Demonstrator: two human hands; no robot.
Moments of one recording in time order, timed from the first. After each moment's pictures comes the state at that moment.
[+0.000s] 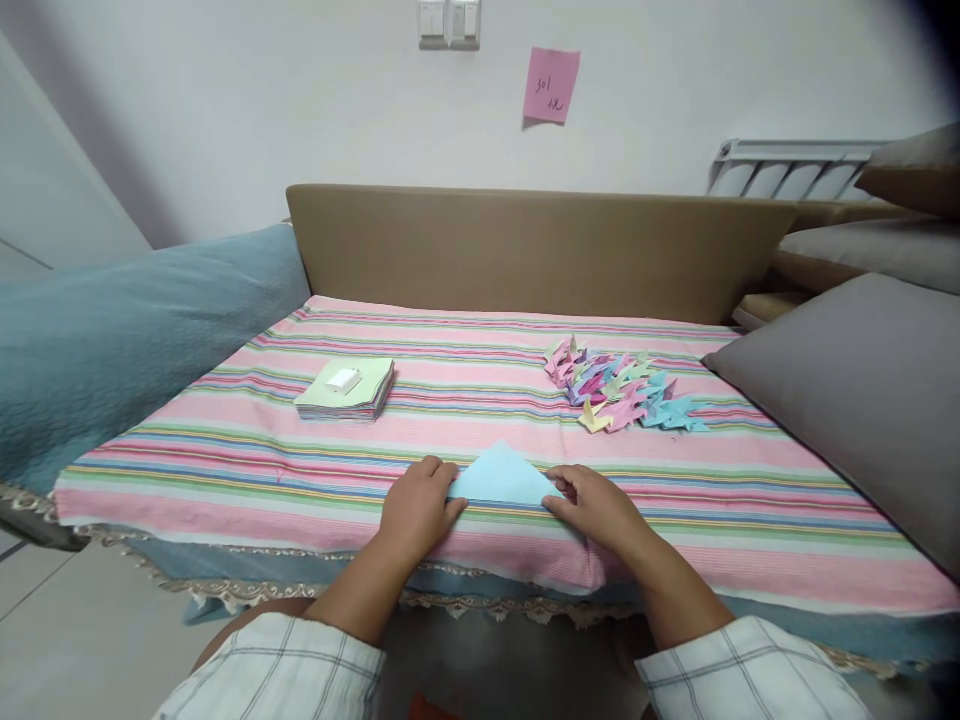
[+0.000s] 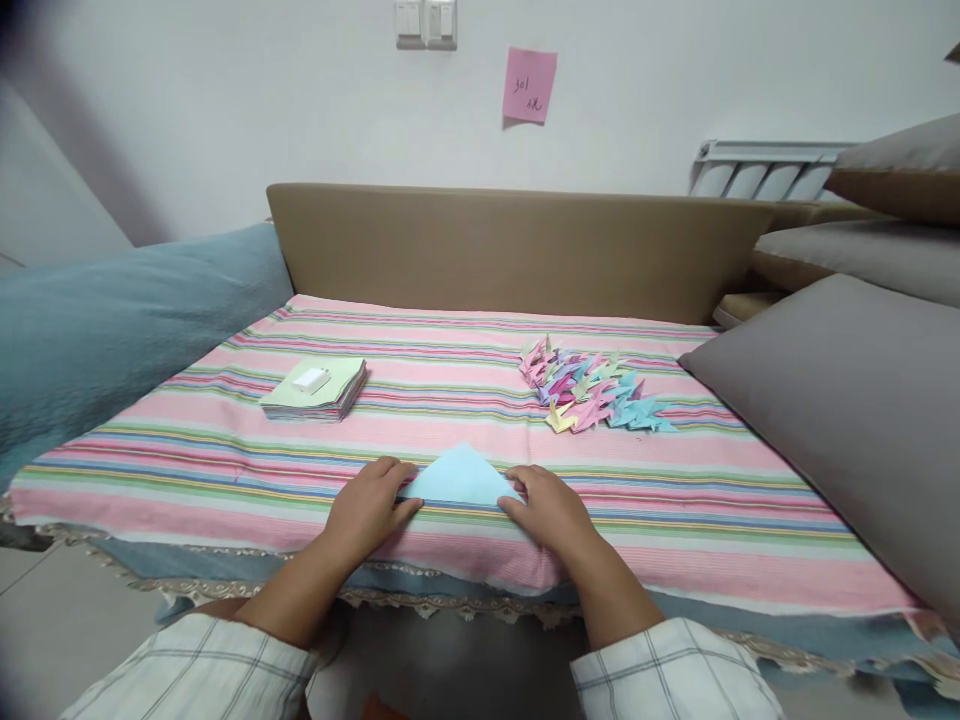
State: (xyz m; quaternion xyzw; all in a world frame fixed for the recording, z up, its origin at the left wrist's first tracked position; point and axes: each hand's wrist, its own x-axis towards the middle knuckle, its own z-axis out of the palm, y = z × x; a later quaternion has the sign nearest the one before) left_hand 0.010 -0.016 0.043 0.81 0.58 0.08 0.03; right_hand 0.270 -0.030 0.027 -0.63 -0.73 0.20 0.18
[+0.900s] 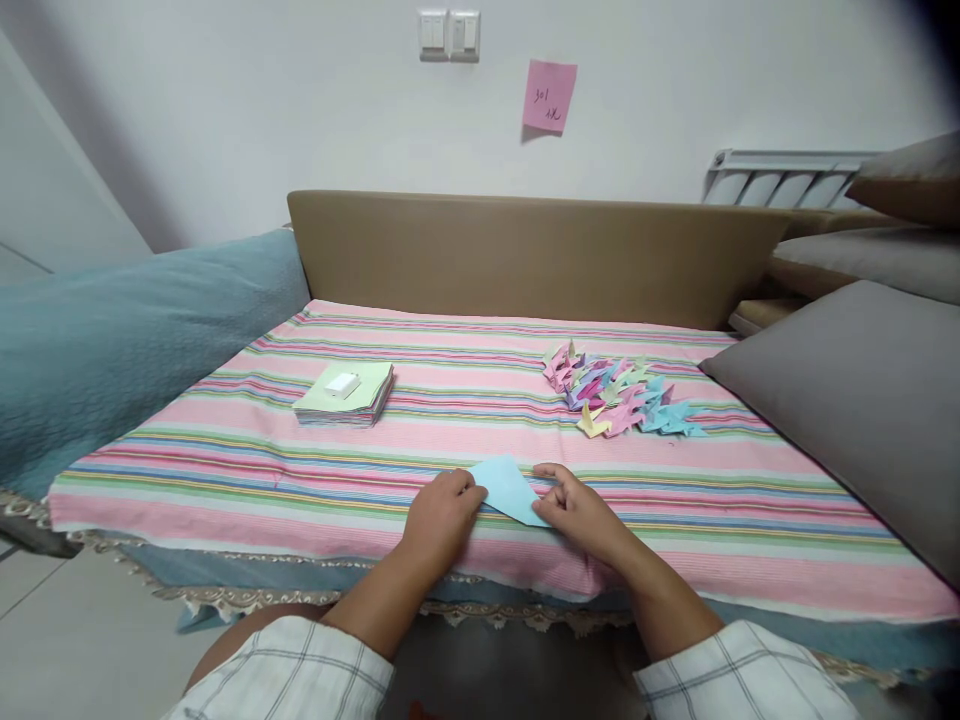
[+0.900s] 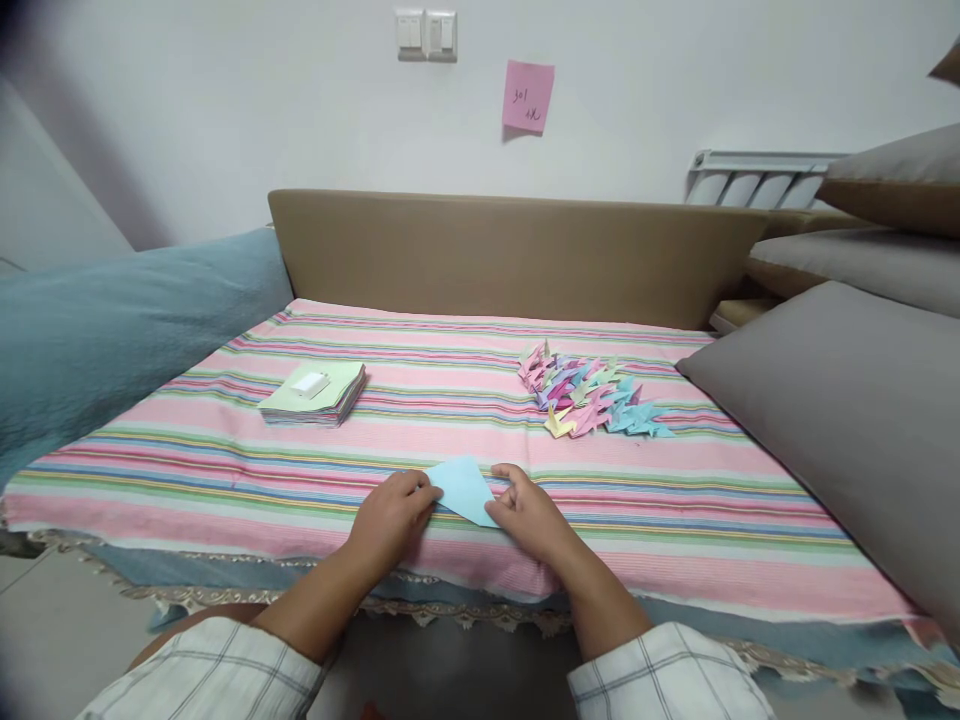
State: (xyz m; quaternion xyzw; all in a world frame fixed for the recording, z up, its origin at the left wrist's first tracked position) left_hand 0.030 -0.016 0.018 0.87 0.46 0.15 -0.05; right_hand 0.254 -0.032 0.018 -0.56 -0.62 0.46 0.32
